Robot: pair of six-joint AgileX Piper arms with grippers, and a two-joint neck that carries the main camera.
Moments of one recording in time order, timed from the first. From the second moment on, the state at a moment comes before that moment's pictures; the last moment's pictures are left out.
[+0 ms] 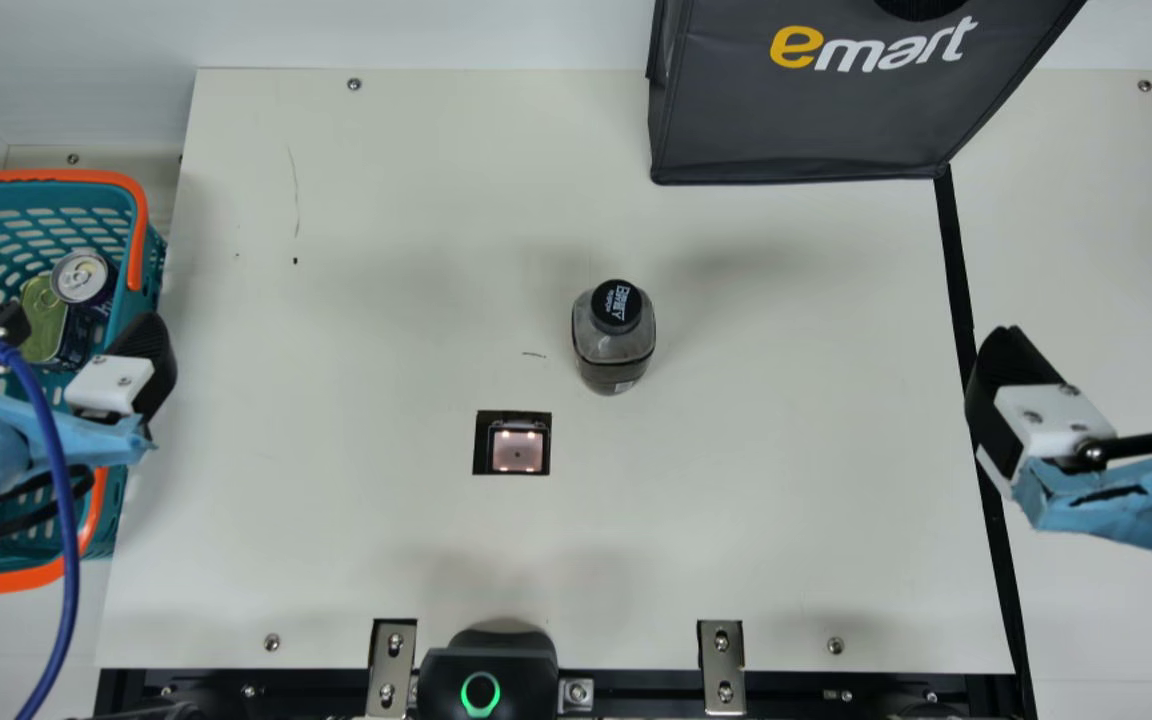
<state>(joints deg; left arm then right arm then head) 6.9 44.1 -43.2 -14.2 40.1 19.5 2.5 47.0 -74.4 -0.7 67.5 -2.5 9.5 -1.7</state>
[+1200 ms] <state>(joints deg) 6.9 44.1 -43.2 -14.2 40.1 19.5 24.4 61.2 -77.9 -8.3 60.6 6.9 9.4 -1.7</state>
